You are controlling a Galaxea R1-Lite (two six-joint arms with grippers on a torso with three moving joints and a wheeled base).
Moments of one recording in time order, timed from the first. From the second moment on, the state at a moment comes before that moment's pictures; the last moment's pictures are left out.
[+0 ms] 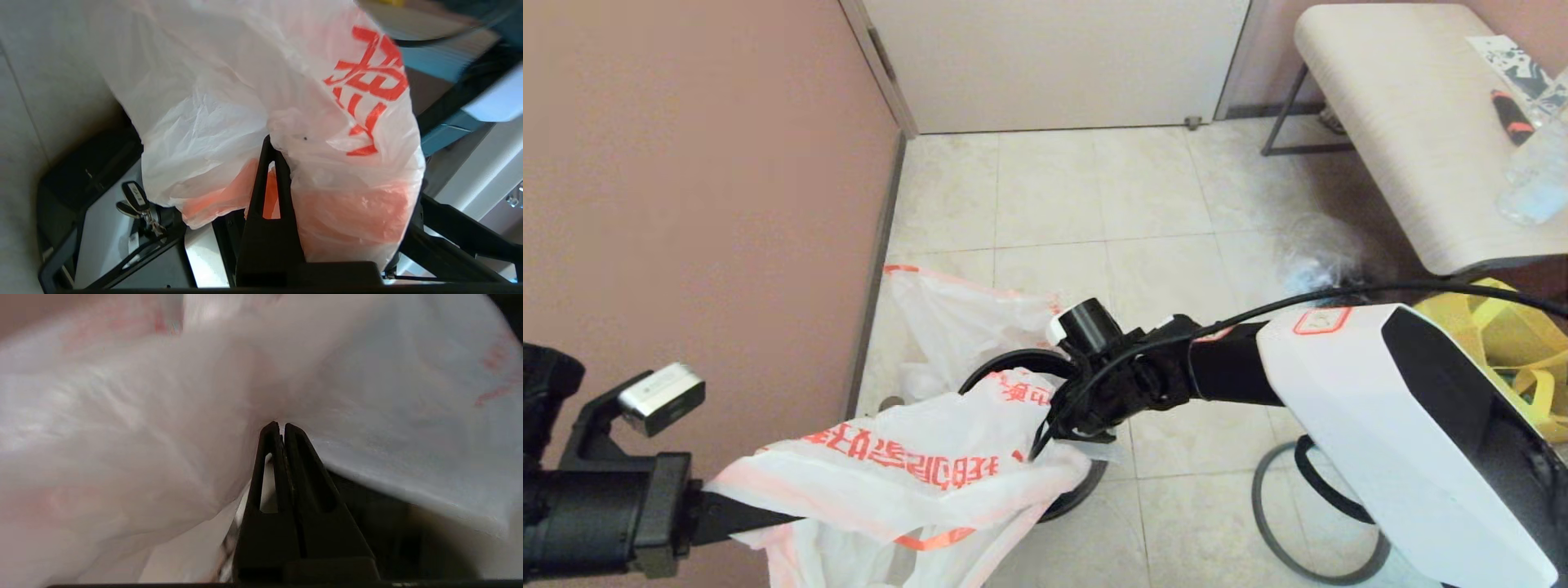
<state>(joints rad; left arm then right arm) 0.16 1.24 -0.71 0.48 -0.95 -0.11 0.73 2.47 -1.99 0.35 0.17 0.61</state>
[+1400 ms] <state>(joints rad) 0.01 1.38 -0.79 0.36 -0.95 -0.13 0.69 2.06 -1.39 0.38 -0.09 0.69</state>
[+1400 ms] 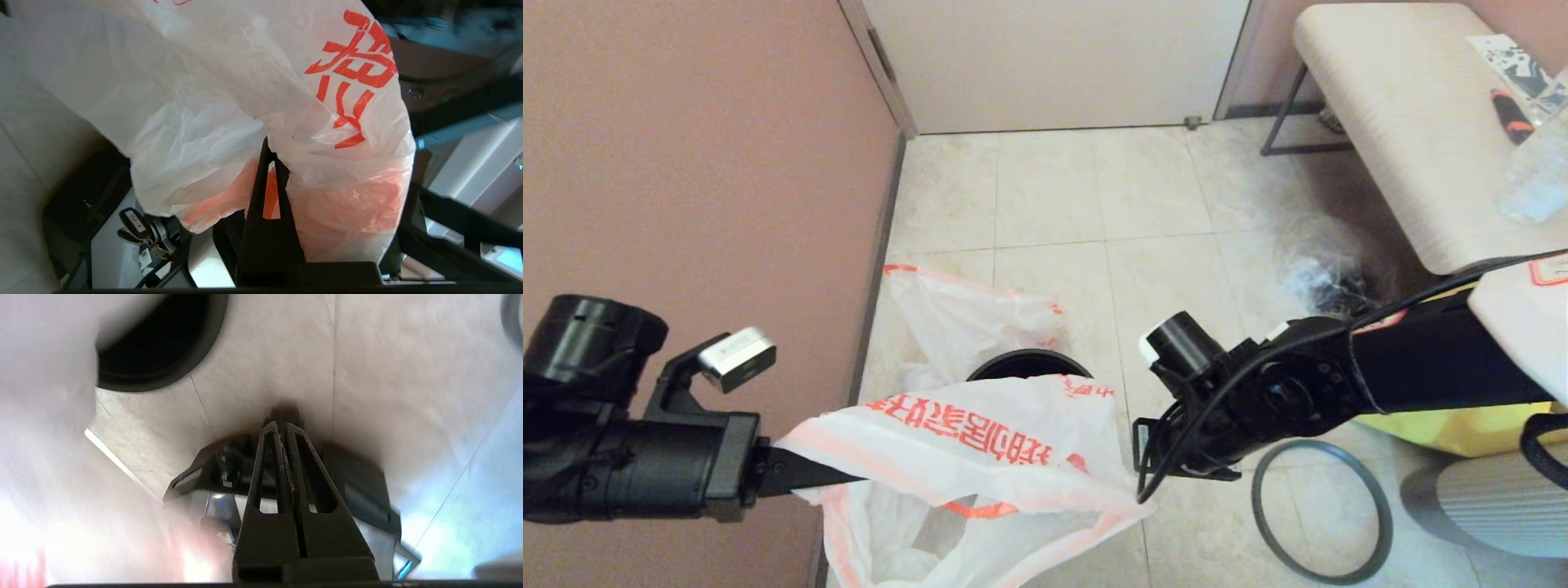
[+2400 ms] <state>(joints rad) -0.05 1.49 -0.90 0.16 -0.62 -0.32 0.74 1.96 -1.31 0.30 0.10 0.78</state>
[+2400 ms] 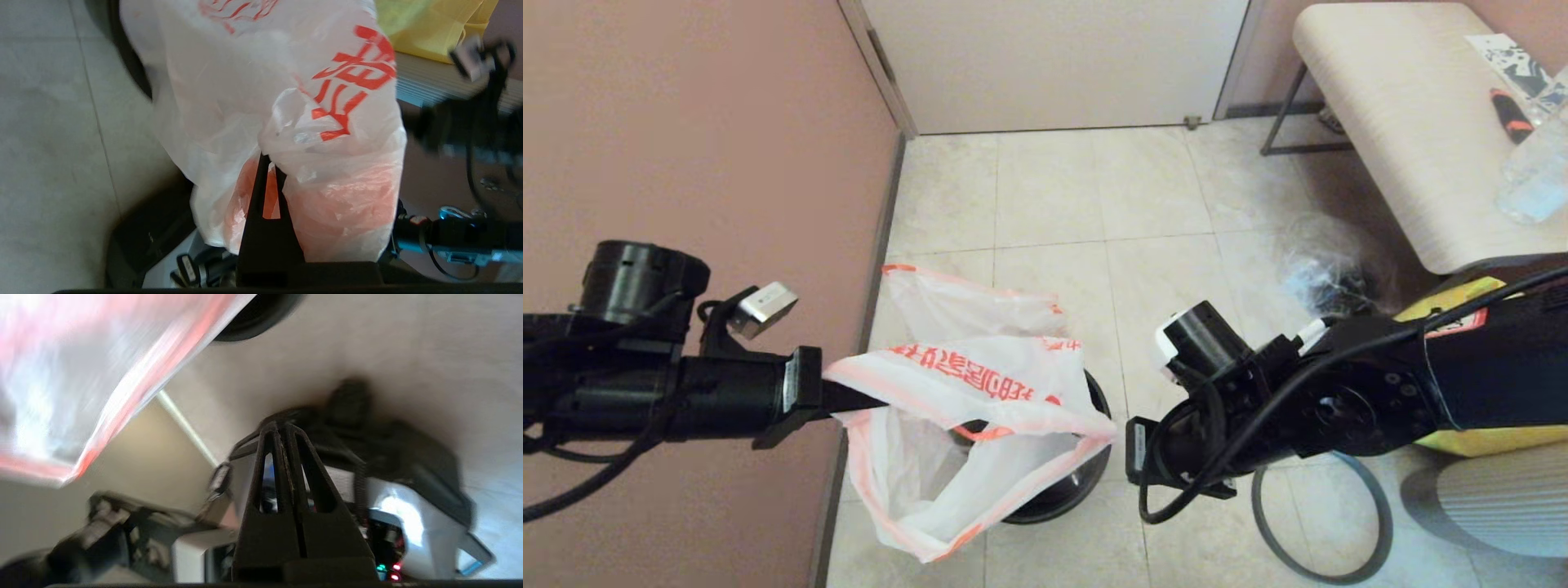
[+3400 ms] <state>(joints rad) -0.15 1.62 -0.98 0.01 -0.42 -0.36 0.80 2.07 -1.43 0.06 0.22 1.08</state>
